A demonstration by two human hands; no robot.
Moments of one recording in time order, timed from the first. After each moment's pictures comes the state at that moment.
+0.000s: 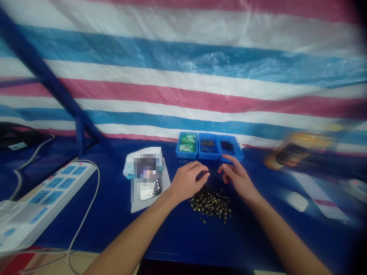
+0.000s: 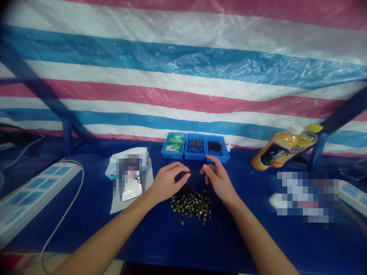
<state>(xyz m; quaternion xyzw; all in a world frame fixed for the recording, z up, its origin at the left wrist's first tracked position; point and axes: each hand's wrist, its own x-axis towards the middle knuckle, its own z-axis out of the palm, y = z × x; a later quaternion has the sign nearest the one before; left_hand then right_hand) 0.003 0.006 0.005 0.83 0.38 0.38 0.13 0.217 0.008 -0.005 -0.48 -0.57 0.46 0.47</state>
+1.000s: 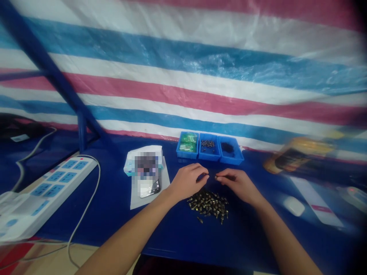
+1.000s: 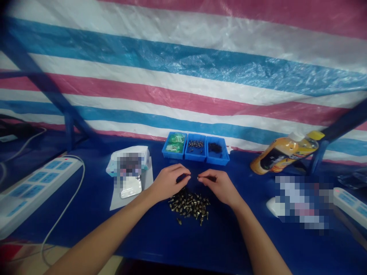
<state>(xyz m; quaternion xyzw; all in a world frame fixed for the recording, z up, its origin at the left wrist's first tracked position) 0.005 0.008 0.000 0.85 0.39 0.33 0.13 0.236 0.007 0.002 -0.49 -0.71 0.40 0.31</state>
